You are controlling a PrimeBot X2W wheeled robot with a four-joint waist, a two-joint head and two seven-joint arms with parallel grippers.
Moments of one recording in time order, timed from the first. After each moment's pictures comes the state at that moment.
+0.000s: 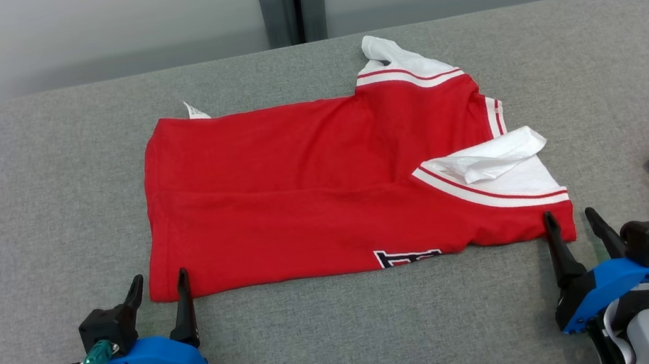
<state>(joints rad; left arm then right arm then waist) -0.31 0.12 -0.11 0.73 -0.22 -0.13 -0.26 -0.34 -0.05 -0.13 0.72 0.10 0.13 -0.26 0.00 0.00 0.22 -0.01</state>
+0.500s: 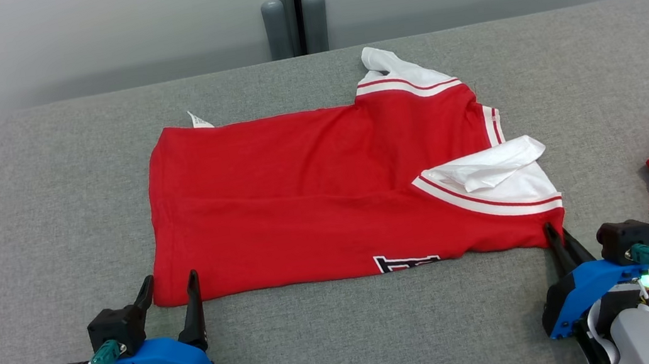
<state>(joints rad) -0.31 0.14 -0.18 0.73 -0.27 -0.13 -0.26 -0.42 -0.05 -0.09 0.90 0.07 0.13 -0.27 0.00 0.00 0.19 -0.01</state>
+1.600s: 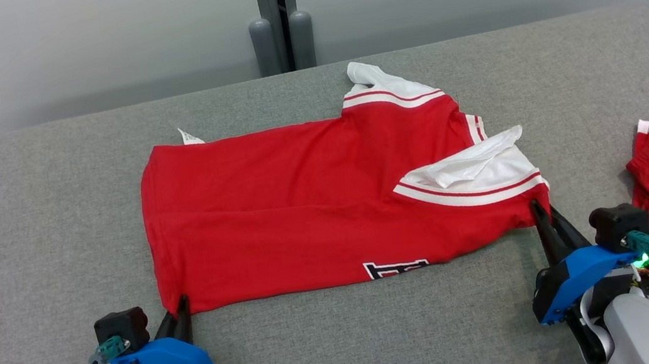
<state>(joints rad) -0.41 0.14 -0.29 0.96 -0.46 -0.13 -0.20 -0.41 -0.05 -0.04 0.79 0.10 0.13 -0.26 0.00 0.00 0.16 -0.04</state>
